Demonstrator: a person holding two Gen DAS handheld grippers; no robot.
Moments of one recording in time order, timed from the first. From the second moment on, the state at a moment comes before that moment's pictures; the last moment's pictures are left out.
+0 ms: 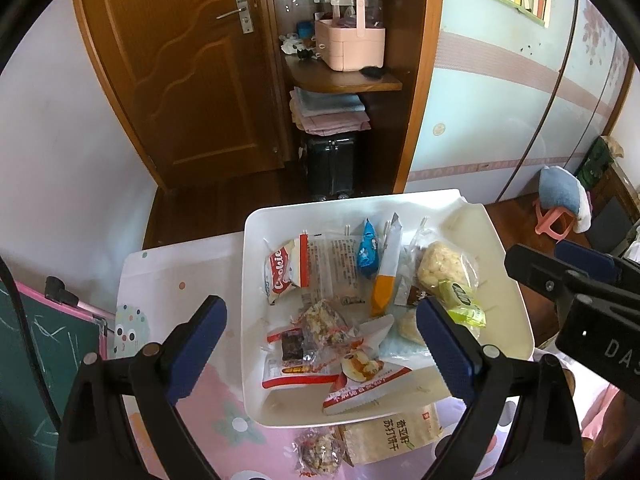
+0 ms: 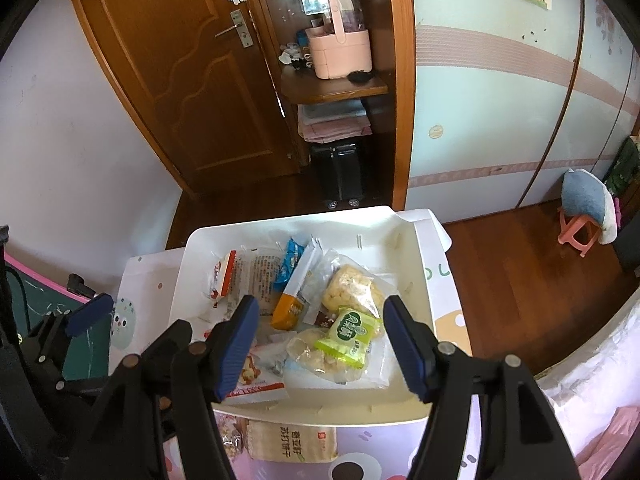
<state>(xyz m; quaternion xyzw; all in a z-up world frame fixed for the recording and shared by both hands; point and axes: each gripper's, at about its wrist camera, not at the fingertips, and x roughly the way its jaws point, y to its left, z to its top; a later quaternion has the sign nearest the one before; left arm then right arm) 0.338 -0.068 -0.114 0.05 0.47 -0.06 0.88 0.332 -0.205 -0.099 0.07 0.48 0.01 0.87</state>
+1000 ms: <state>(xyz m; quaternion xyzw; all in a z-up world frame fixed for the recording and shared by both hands) 0.234 -0.022 -0.089 0.01 0.46 -0.06 0.88 0.208 -0.190 -0.077 -0.01 0.42 0.07 0.90</state>
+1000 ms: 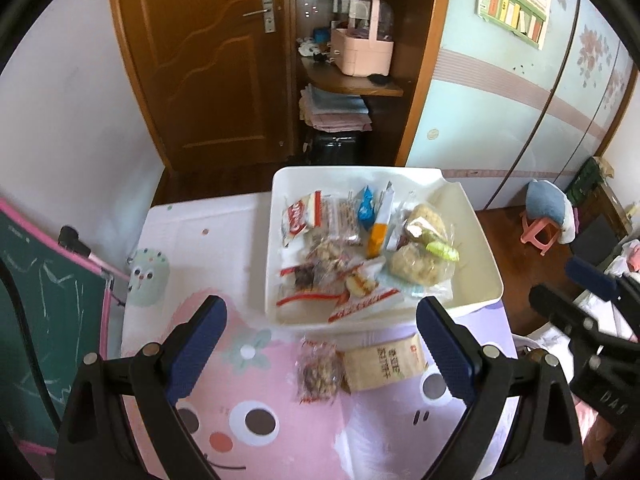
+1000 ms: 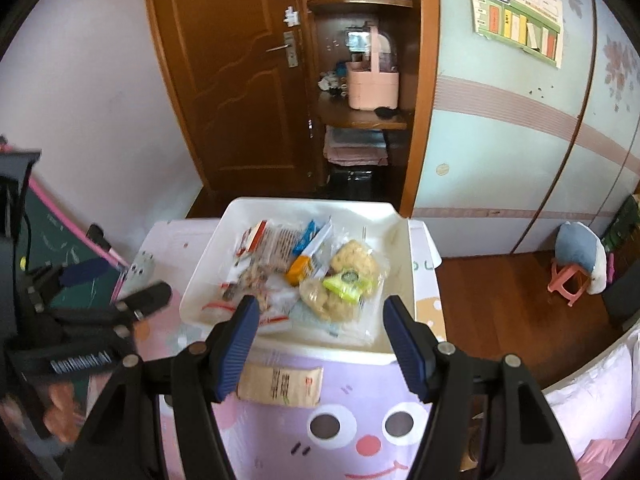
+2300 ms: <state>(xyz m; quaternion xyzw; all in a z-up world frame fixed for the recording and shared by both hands) 0.247 -0.009 -0.312 -0.06 0.62 -0.05 0.78 0.199 -0.127 -0.271 -0.24 0.48 0.28 0.80</state>
